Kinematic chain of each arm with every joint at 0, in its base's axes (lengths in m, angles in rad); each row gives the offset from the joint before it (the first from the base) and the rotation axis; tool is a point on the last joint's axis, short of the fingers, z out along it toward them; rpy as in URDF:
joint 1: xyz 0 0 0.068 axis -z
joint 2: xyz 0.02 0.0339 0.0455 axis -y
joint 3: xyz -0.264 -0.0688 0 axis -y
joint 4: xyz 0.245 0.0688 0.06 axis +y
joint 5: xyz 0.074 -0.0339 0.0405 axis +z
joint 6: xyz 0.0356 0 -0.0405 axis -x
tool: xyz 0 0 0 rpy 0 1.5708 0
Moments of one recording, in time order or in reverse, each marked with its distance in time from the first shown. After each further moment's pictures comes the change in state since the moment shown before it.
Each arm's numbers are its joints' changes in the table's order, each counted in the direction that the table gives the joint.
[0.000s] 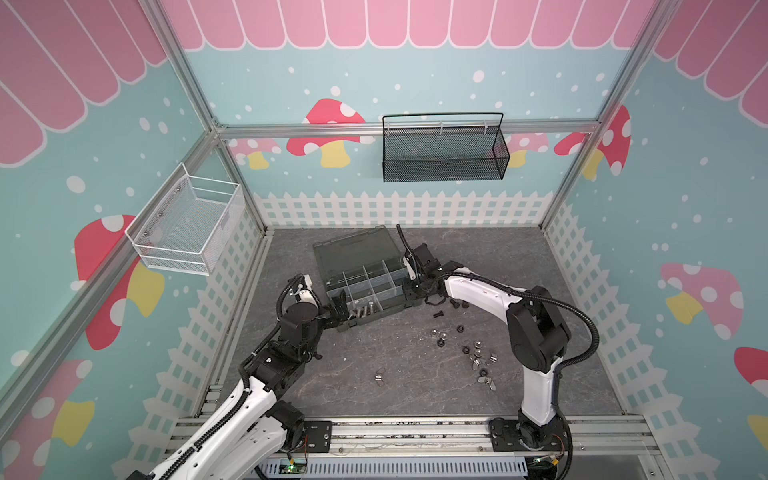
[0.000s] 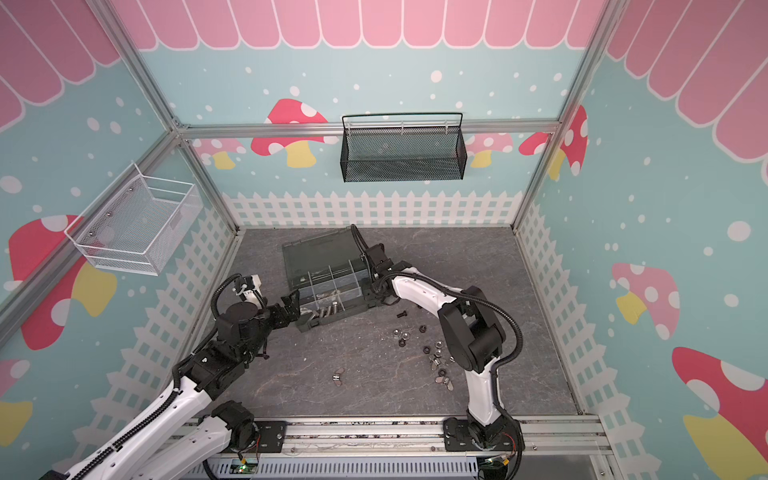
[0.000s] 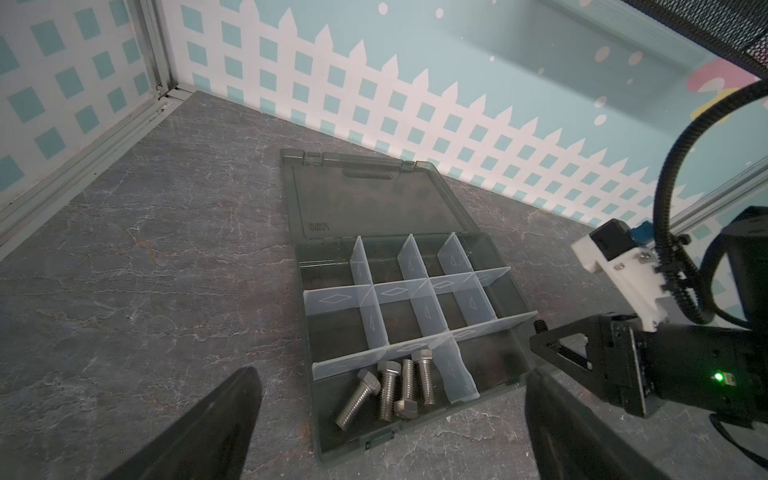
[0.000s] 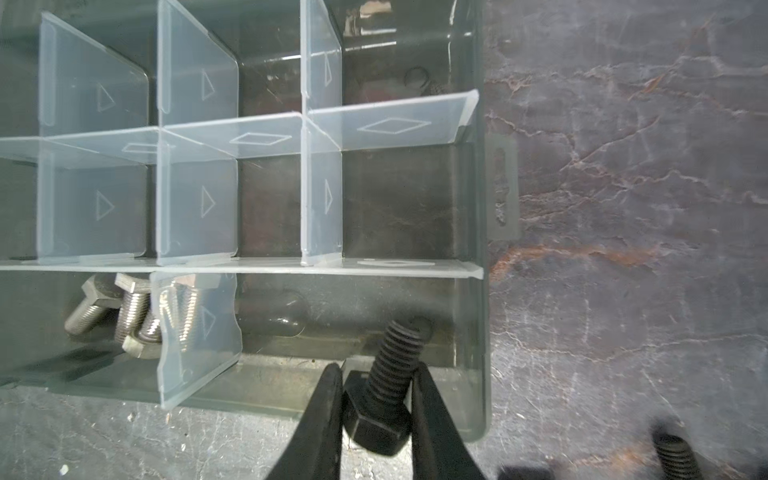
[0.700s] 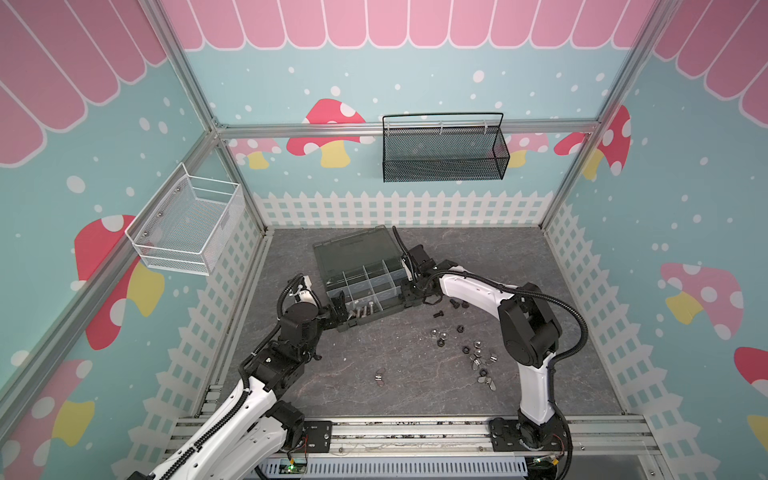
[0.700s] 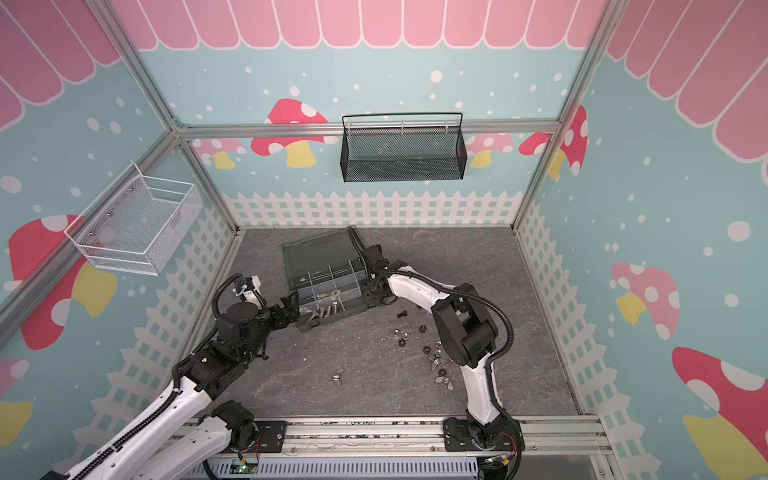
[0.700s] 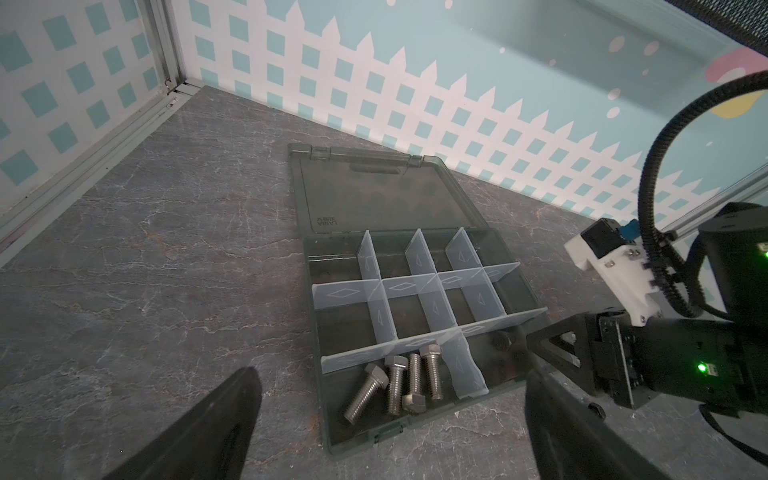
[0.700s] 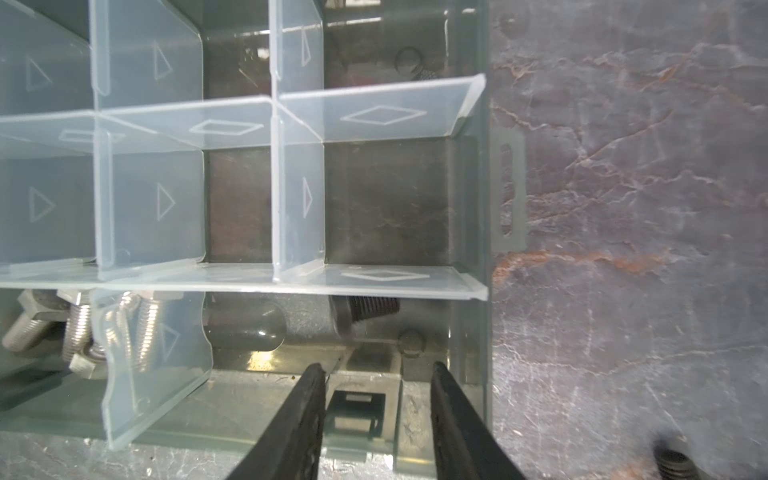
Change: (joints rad) left arm -0.006 0.005 0.000 0.027 0.008 0.000; right arm -0.003 -0.039 0.052 0.039 -0.039 0.017
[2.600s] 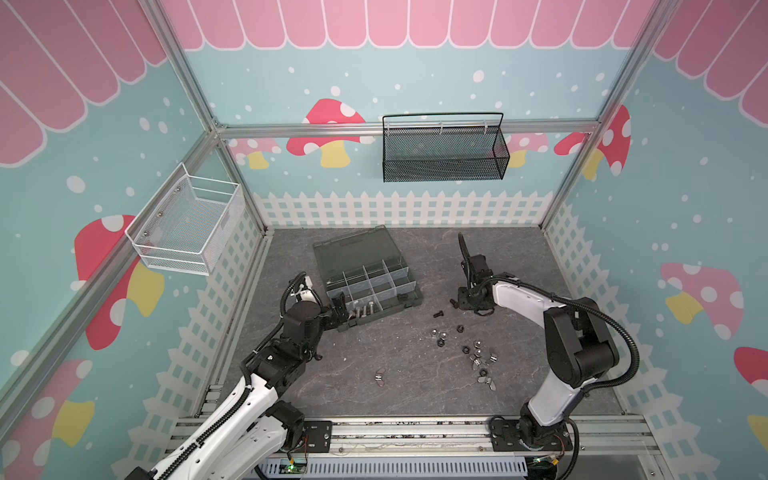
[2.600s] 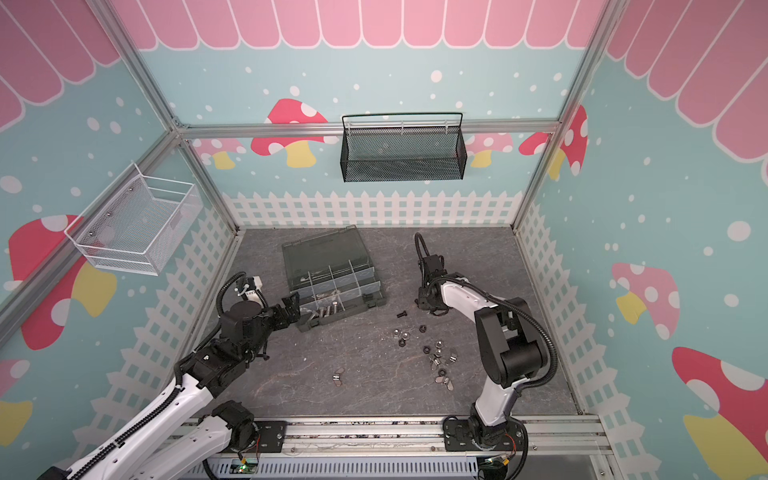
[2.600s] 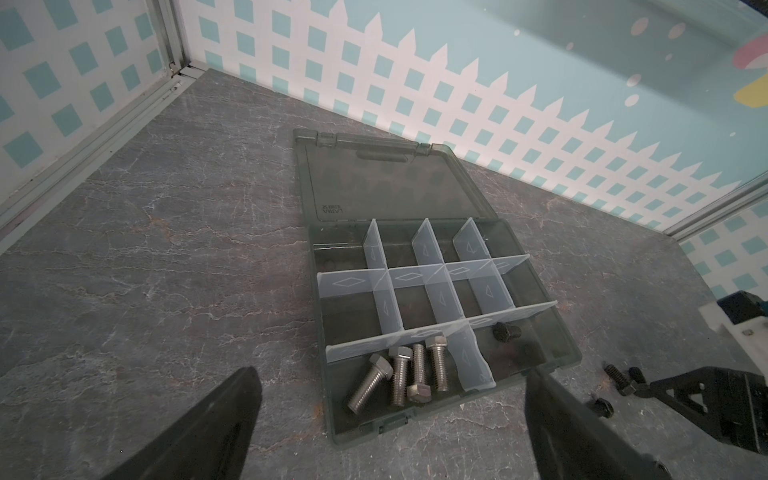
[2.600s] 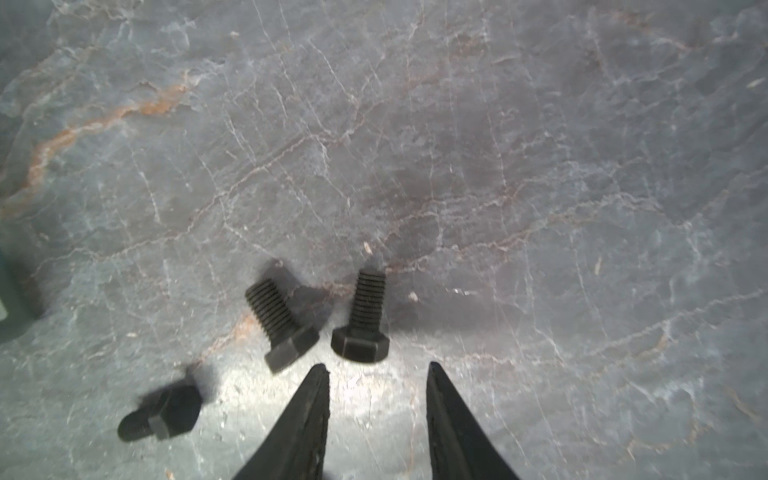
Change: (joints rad) left arm -0.001 -0.027 0.008 0.024 0.000 0.022; right arm 0.325 0.262 -0.440 -0.053 -0.092 -0.005
